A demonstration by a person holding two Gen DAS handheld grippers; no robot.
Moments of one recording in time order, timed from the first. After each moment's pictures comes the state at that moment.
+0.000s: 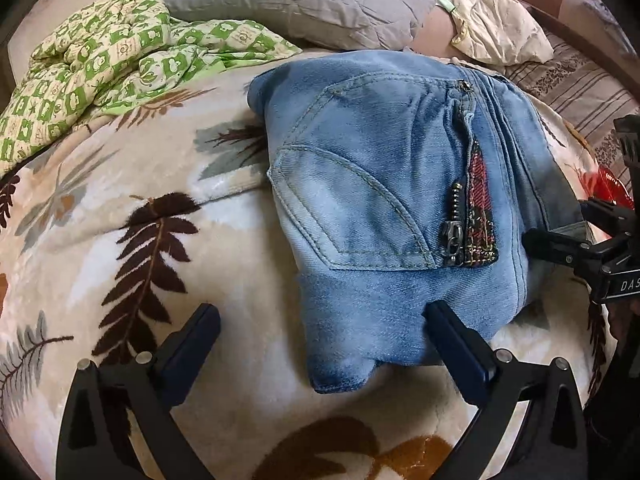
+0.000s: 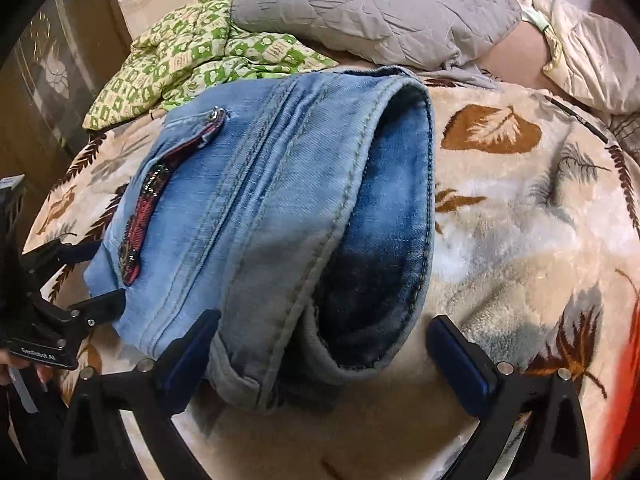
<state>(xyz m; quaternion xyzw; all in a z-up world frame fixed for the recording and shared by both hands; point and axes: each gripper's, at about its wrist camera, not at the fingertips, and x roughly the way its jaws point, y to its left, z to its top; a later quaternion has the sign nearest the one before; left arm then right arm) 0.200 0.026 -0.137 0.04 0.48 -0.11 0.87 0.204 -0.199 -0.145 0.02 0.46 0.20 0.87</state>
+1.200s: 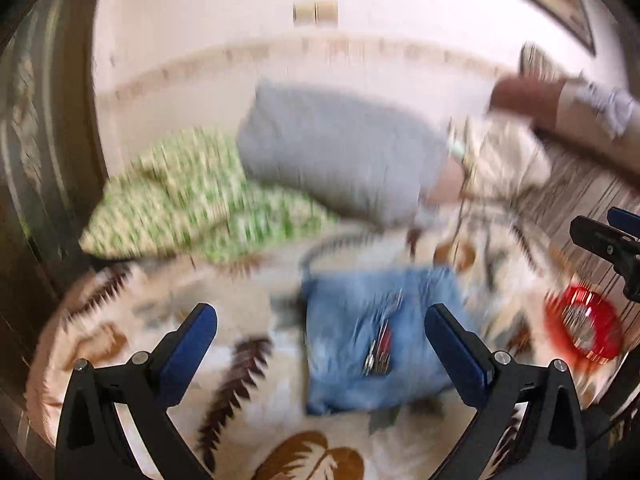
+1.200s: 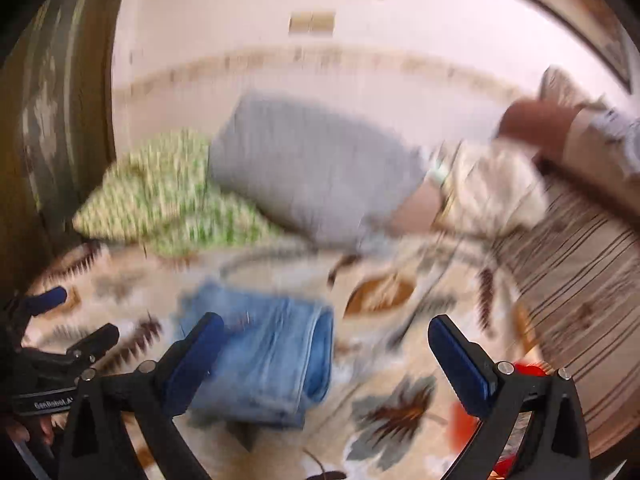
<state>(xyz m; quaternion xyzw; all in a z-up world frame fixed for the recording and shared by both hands) 0.062 0.000 0.072 0.03 0.25 -0.01 0.97 0.080 -0.232 0.073 0.00 0.23 0.05 0.97</state>
